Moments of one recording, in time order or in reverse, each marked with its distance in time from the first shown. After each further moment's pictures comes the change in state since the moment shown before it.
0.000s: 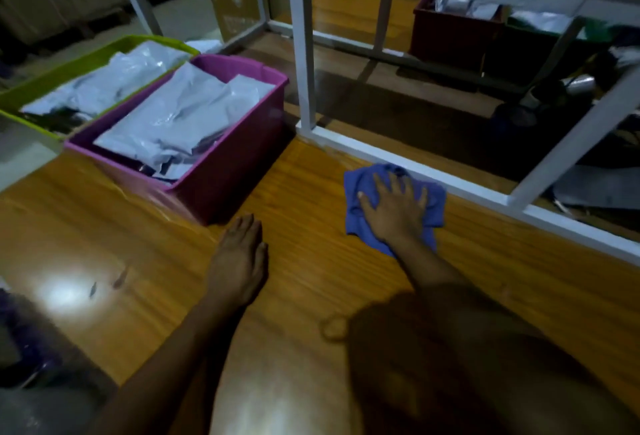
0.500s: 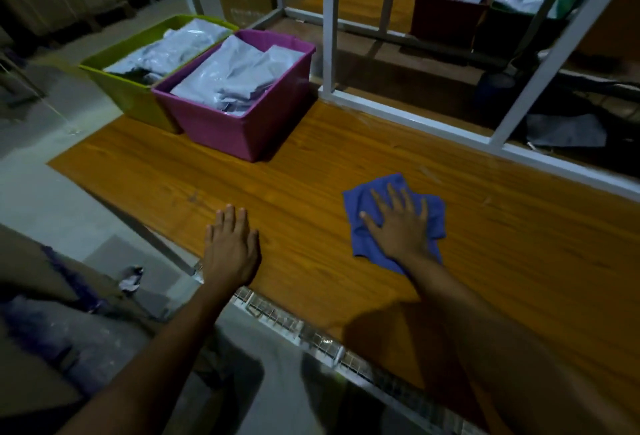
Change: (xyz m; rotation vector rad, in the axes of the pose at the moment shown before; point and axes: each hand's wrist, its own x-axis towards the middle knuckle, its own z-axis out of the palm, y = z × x) left_hand -0.161 -0.047 -0.047 0.064 -0.056 -0.192; right_hand -0.211 -0.015 -0.011 0.010 -0.049 -0.104
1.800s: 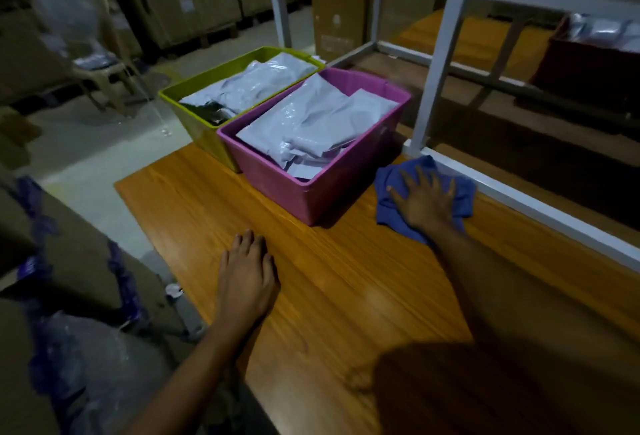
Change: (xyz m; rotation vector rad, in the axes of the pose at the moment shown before) left_hand 0.107 -0.038 -0.006 -0.051 0.161 -0.249; right_hand 0.278 -0.090 0.024 0.020 -0.071 -0.180
